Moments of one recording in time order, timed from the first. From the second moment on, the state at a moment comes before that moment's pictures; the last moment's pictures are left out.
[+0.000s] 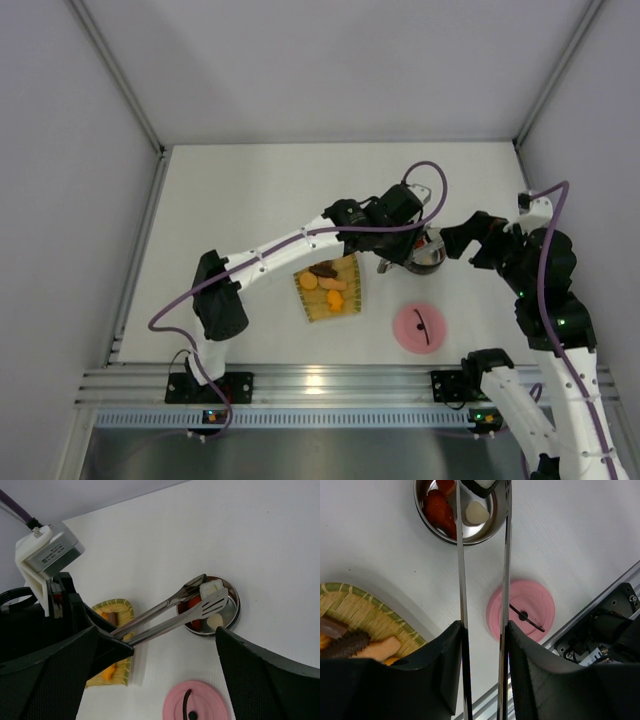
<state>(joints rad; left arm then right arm) -1.06 1.94 1.92 -0.82 -0.06 -0.46 0.12 0.59 0.92 -0.62 -0.13 0.41</state>
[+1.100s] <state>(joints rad) -1.06 1.94 1.91 -0.80 -0.09 -0.42 0.12 0.58 0.92 -0.63 -0.13 0.40</state>
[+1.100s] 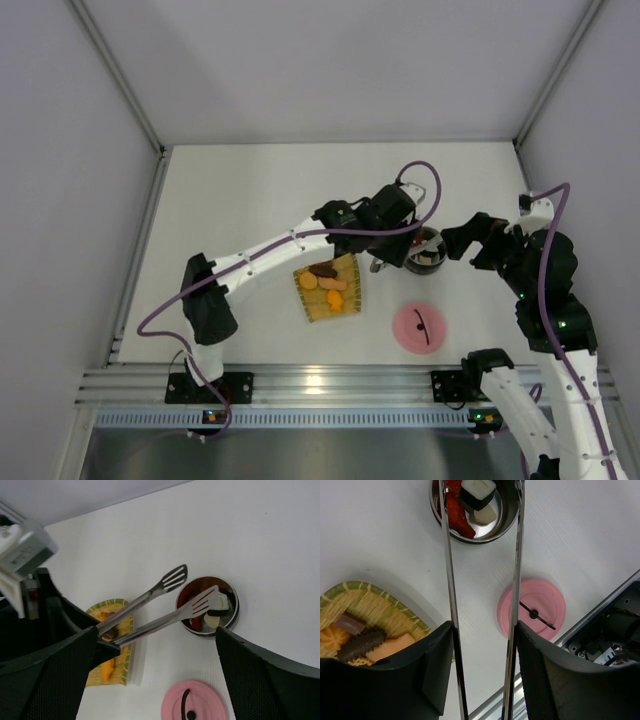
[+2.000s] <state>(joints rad) -1.06 1.15 1.20 -1.06 -0.13 -0.64 0.12 0.60 0.90 -0.62 -0.14 0.40</state>
